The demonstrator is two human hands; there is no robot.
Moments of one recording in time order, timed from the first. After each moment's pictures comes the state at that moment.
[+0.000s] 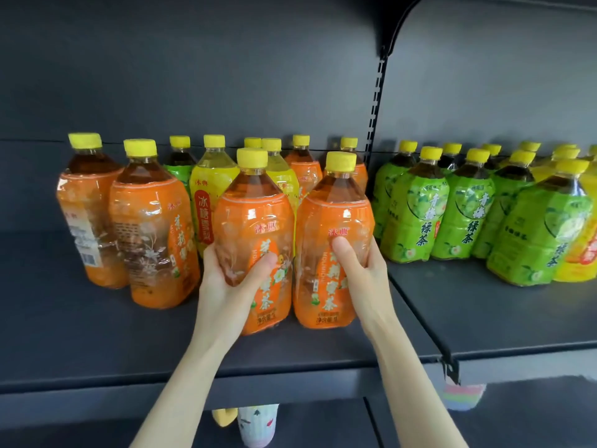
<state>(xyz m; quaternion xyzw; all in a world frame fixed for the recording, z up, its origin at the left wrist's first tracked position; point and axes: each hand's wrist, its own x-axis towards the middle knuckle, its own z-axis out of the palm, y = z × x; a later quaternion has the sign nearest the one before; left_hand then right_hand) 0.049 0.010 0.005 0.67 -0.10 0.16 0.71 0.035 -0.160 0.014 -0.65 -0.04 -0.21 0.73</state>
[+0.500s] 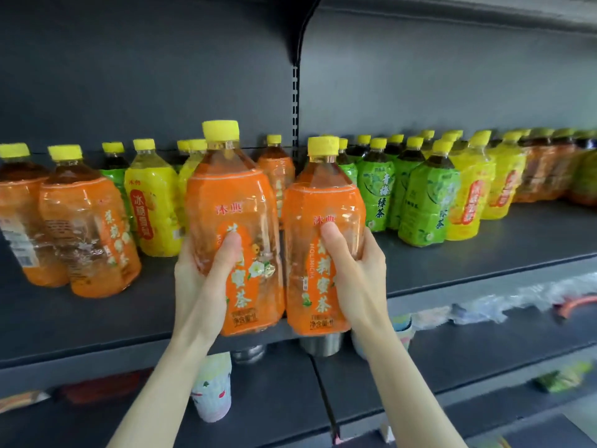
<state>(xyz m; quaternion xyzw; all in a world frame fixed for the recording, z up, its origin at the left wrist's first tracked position) -0.040 -0.054 0.028 0.61 -0.18 0.17 0.75 -0.078 -0.219 0.029 -0.67 0.03 -0.31 0.67</state>
